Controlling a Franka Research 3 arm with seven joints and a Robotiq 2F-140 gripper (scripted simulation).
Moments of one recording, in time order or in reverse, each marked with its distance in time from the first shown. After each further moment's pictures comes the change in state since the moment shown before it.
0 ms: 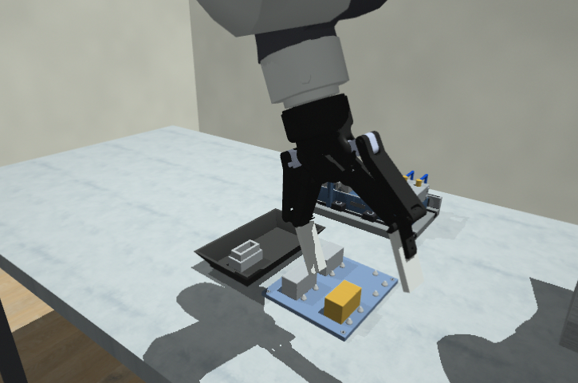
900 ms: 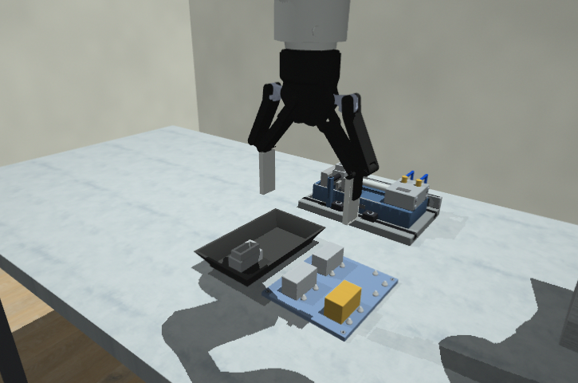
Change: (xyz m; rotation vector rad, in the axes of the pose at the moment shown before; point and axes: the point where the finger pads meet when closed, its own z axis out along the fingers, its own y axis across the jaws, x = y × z) arm 0.042 -0.109 -0.078 0.381 -0.021 -0.155
